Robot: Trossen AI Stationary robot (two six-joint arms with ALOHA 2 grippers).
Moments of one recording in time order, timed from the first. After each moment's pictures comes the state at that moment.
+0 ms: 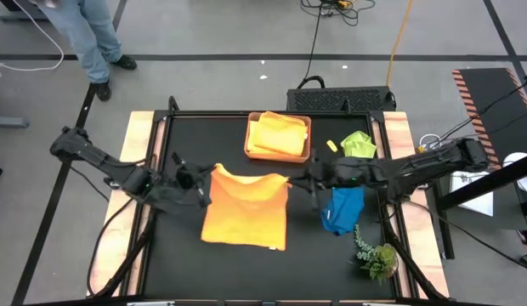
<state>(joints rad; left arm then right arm) -0.47 1.05 0.91 -0.59 -1.02 -0.36 0.13 1.16 0.73 0.18 0.16 0.09</state>
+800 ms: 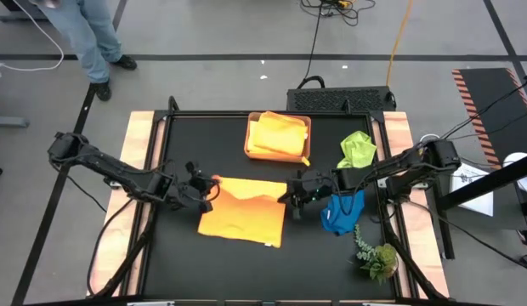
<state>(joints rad) -0.31 1.04 0.43 -0.20 -0.65 -0.25 0.11 1.52 0.73 0.21 -0.03 0.24</state>
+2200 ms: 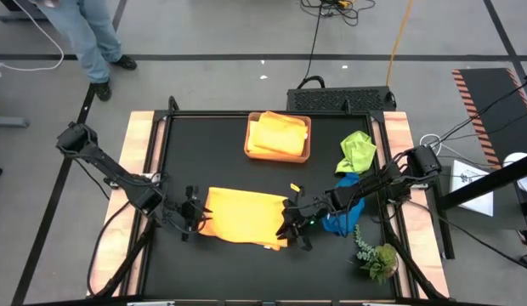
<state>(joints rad) -0.65 1.04 0.41 -0.21 -0.49 -0.40 0.27 1.72 0.73 0.48 -0.24 0.34</state>
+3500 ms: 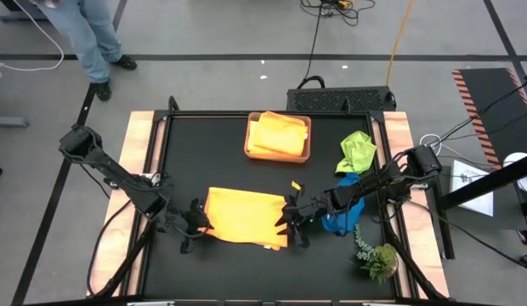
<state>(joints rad) -0.66 1.15 0.41 -0.02 -0.26 -0.55 0.26 1.72 0.73 0.42 -0.13 0.27</state>
